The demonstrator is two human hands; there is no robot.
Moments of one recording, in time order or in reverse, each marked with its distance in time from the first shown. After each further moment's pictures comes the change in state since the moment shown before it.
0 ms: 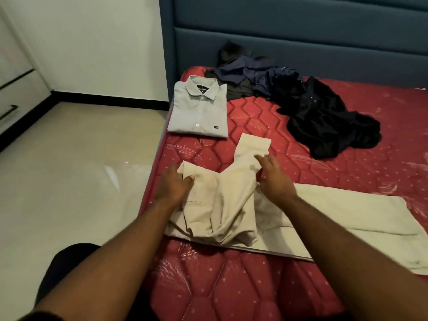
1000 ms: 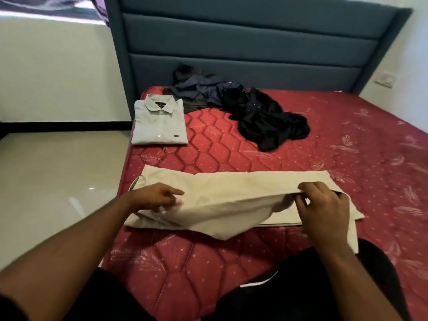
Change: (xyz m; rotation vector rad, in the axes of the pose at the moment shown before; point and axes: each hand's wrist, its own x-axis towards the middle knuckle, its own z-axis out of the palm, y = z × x) left_hand -0.050 0.028 -0.021 0.118 -0.890 0.288; right_hand -0.217 0.040 -0.121 -0.380 0.680 0.126
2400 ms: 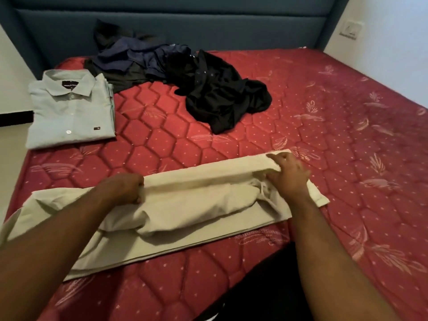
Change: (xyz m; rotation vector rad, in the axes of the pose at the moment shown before) left_hand 0.185 0.048 0.032 0.969 0.000 -0.251; right_hand 0.076 0.158 0.135 0.090 -0.505 0.363
